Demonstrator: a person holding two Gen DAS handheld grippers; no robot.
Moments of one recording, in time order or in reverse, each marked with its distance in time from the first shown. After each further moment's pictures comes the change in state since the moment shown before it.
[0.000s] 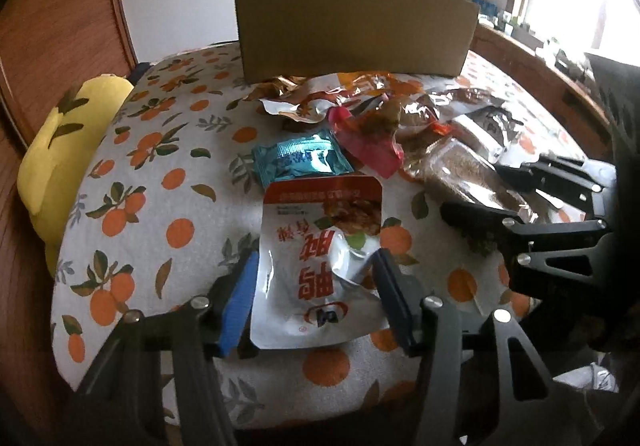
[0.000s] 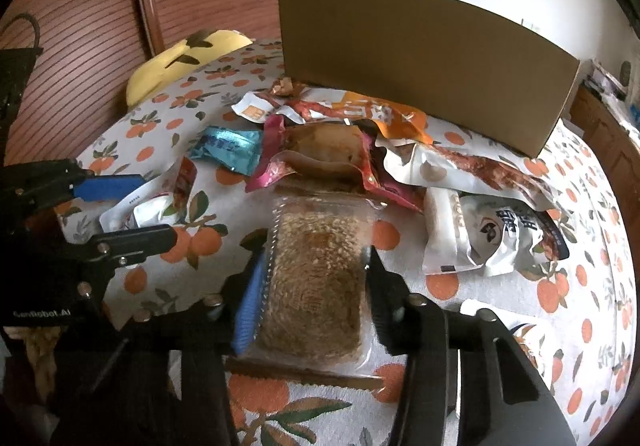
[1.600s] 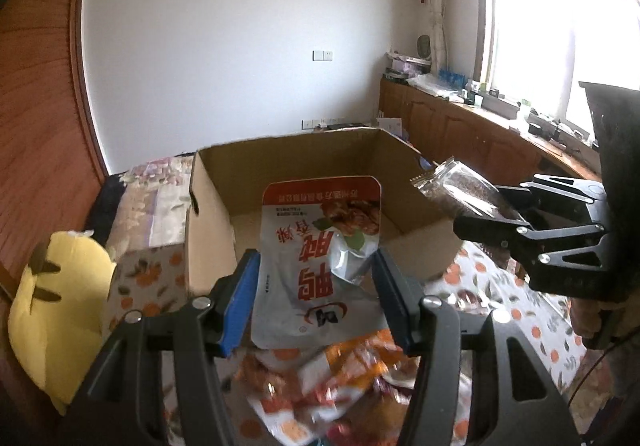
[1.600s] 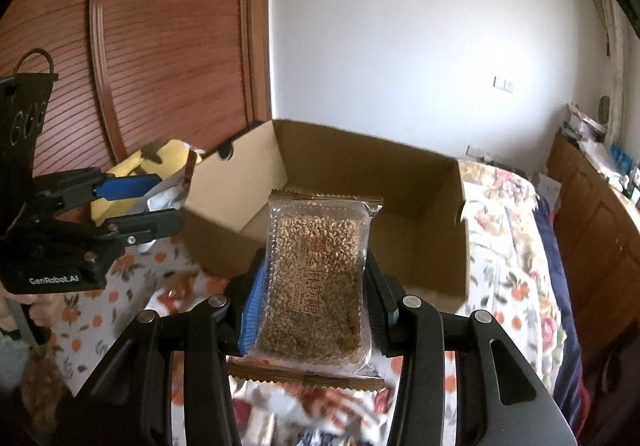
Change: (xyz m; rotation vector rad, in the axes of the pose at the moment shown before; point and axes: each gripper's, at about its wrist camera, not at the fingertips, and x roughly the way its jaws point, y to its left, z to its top) left arm -0.003 0.001 0.215 0.093 -0.302 -0.092; right arm -0.053 -0.117 0.161 -0.003 -0.234 -0.068
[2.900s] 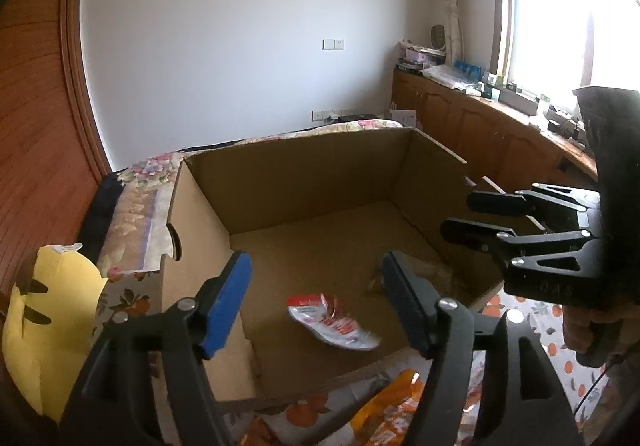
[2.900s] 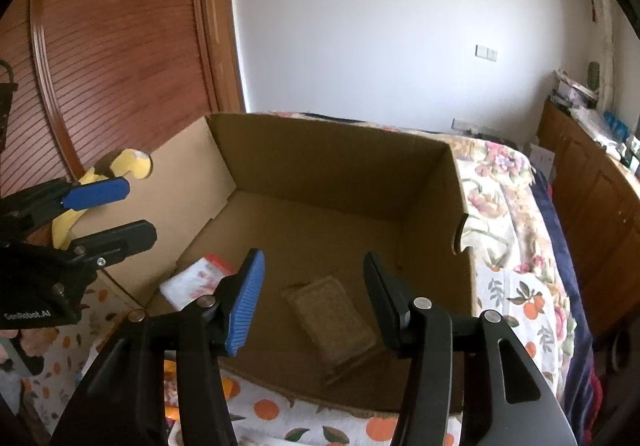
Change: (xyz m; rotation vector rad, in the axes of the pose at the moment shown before) left arm 0.069 0.011 0.031 -0.010 0.037 0.030; right arm 0.082 -0.053 0.022 0.105 0.065 -0.041
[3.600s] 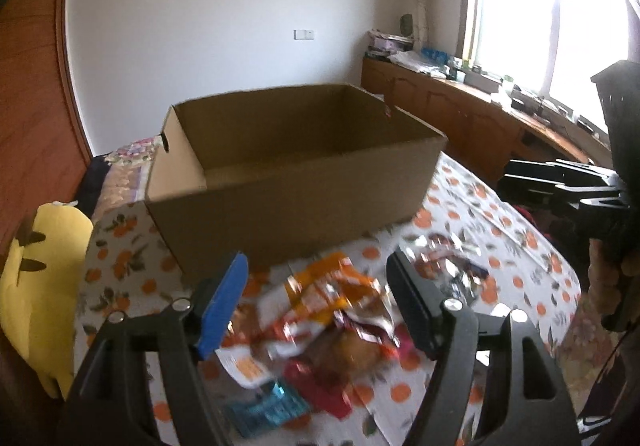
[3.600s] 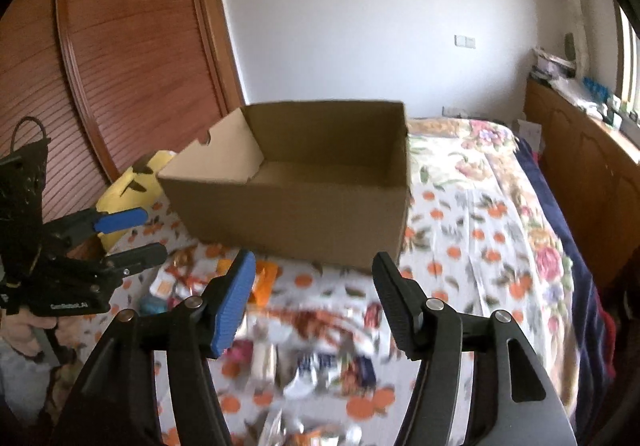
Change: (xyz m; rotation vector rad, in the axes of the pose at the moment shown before) left arm -0.084 -0.044 -0.095 0.041 0.038 -0.084; right arm -0.131 0.016 -0.099 0.097 -0.029 0.019
